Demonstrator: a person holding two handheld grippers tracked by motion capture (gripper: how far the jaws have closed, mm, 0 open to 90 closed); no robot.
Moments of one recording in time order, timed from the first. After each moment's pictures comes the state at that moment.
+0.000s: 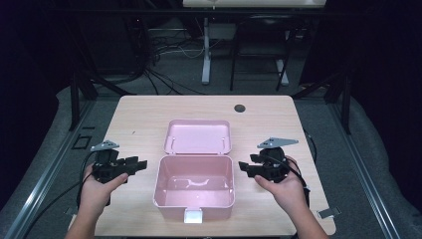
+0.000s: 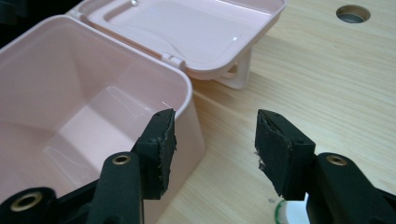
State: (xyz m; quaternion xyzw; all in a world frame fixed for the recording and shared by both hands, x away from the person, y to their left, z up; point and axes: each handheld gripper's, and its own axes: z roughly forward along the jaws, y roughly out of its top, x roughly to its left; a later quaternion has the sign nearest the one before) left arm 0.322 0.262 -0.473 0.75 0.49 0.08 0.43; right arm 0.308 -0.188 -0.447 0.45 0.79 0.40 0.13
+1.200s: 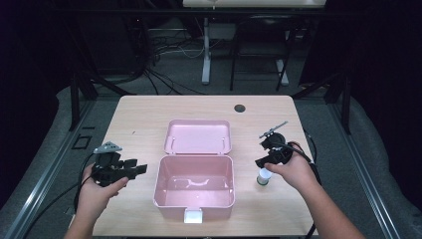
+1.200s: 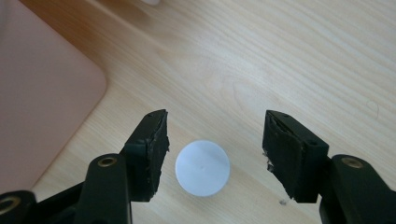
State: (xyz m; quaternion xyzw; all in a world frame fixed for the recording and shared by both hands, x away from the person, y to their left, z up) left arm 0.311 0.255 -0.461 0.78 0.47 0.10 0.40; right arm 0.366 -0.213 -0.463 0.47 0.85 0.20 0.12
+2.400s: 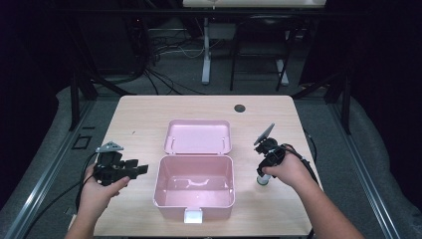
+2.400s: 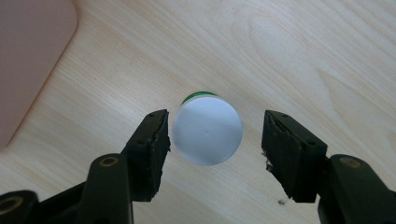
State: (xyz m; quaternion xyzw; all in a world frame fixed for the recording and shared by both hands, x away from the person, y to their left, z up) left arm 0.315 0.254 -0.466 0.78 0.48 0.09 0.39; right arm 0.379 -0.204 -0.487 0.48 0.88 0.07 0.05
